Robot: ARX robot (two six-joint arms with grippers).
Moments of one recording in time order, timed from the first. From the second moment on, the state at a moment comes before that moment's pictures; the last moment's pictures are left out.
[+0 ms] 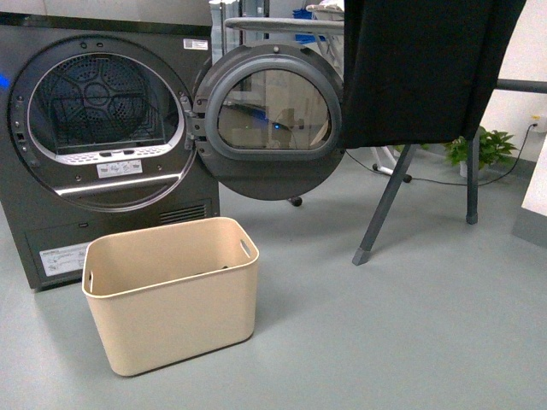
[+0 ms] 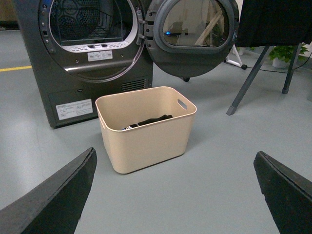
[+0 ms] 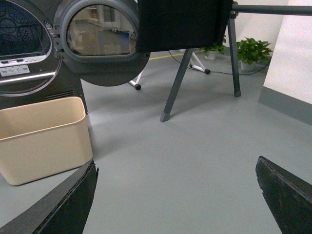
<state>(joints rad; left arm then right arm) 0.00 0.00 0.02 0.00 0.00 0.00 0.00 0.00 0.01 0.00 0.00 -0.01</state>
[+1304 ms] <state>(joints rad) 0.00 0.00 0.02 0.00 0.00 0.00 0.00 0.00 0.01 0.00 0.00 -0.01</state>
